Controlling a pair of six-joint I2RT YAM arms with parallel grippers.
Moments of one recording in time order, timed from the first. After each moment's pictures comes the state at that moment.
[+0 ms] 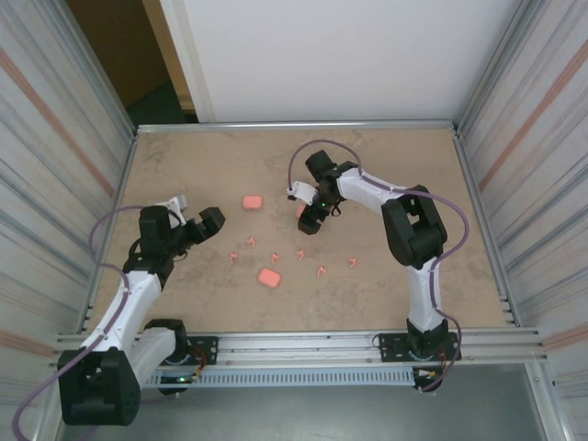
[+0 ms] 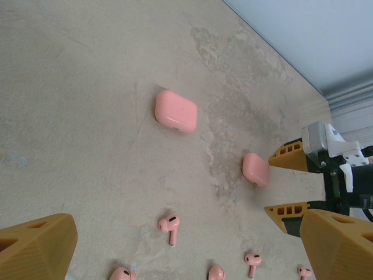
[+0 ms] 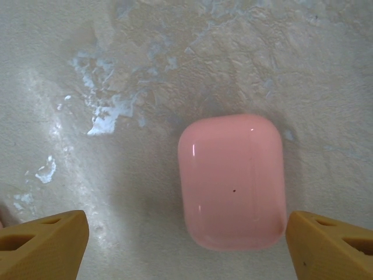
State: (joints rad) left arm -0.03 0.93 0.49 -0.14 0.41 -0.59; right arm 0.55 2.09 1.57 -0.74 -0.23 -0.59
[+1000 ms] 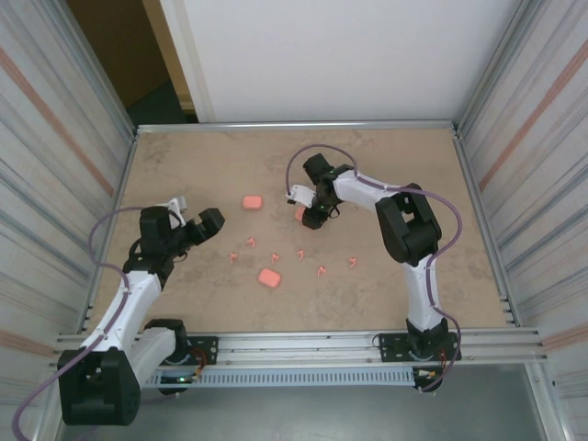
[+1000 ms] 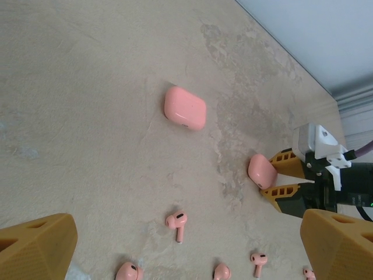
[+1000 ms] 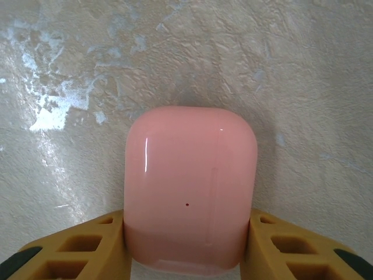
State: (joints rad) left arm -0.03 0.93 0.49 -0.17 0.39 -0.59; right arm 0.55 2.14 1.56 -0.69 -0.15 -0.65
